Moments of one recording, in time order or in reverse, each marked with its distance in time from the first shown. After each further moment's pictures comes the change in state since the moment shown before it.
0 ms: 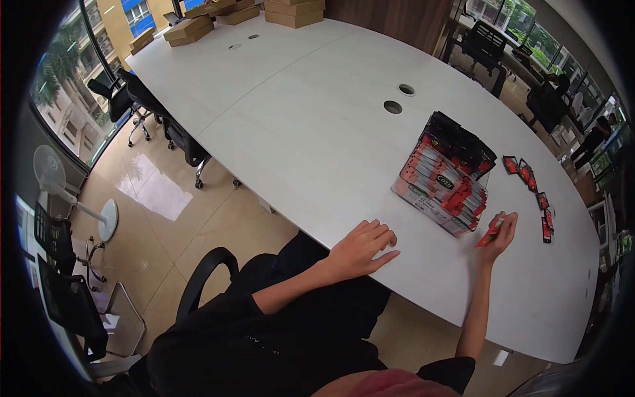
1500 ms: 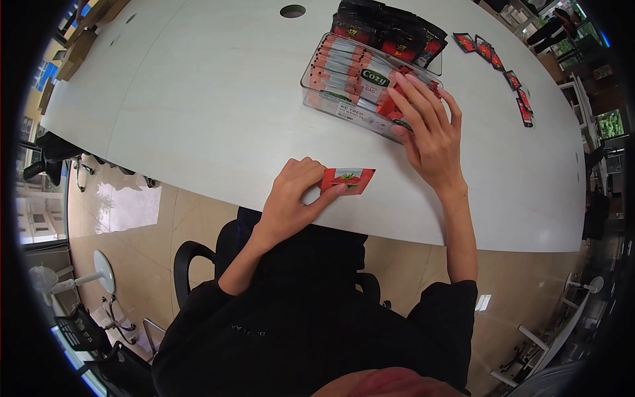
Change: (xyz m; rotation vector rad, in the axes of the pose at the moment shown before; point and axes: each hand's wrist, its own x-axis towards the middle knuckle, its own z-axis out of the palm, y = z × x) left_hand 0.013 0.007 -0.021 -0.311 -0.161 -0.274; right_hand -0.024 -0.068 0.062 -1.158 -0.687 -0.667
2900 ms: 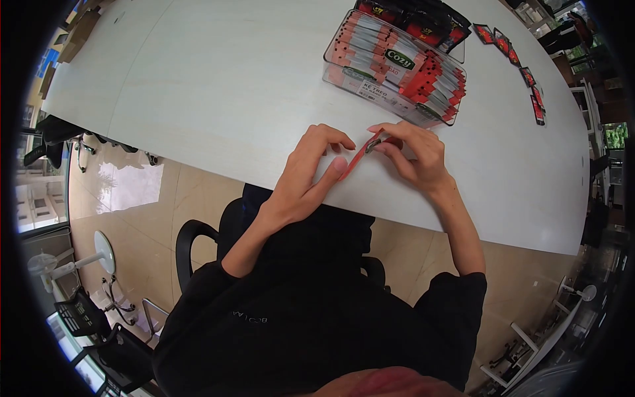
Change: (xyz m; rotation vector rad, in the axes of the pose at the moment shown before) left_hand 0.000 0.000 -0.010 -0.336 -0.009 0.046; right_hand -0.019 -0.038 0.022 0.756 -0.087 0.057
